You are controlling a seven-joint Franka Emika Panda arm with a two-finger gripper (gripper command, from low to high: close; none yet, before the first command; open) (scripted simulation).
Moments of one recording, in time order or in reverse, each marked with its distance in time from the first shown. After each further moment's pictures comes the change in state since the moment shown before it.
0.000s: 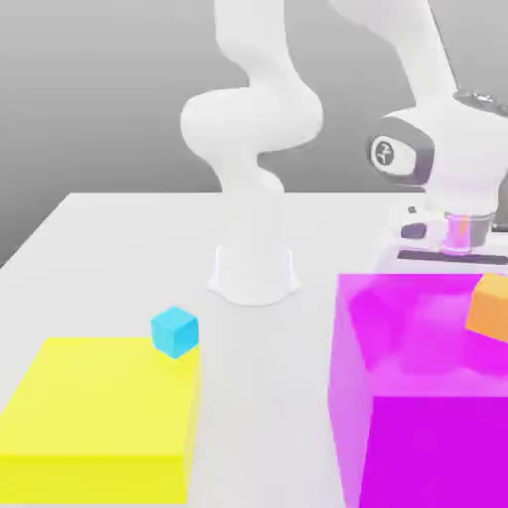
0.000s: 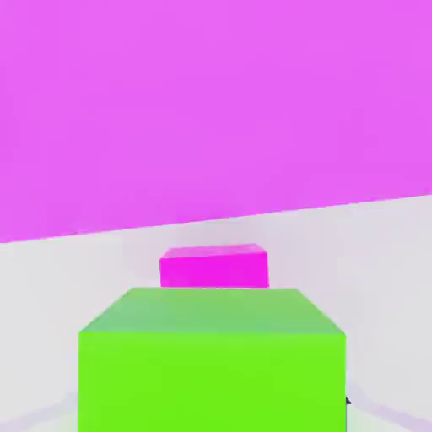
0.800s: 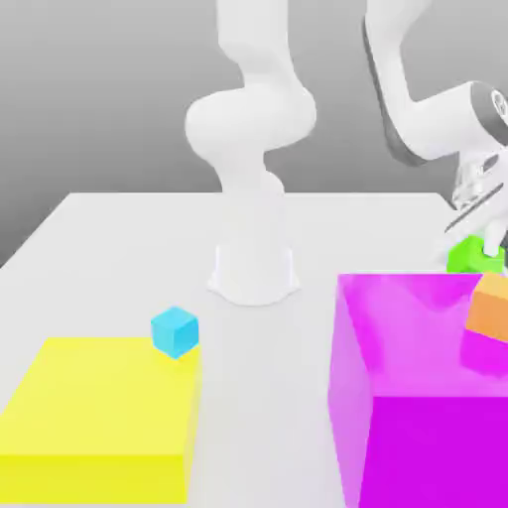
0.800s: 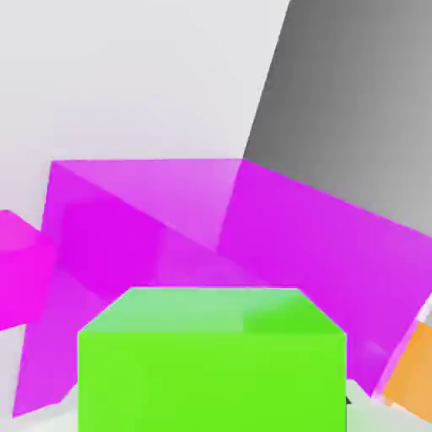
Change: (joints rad) arm 0.110 0.018 0.235 0.127 -1.178 -0.567 -0.156
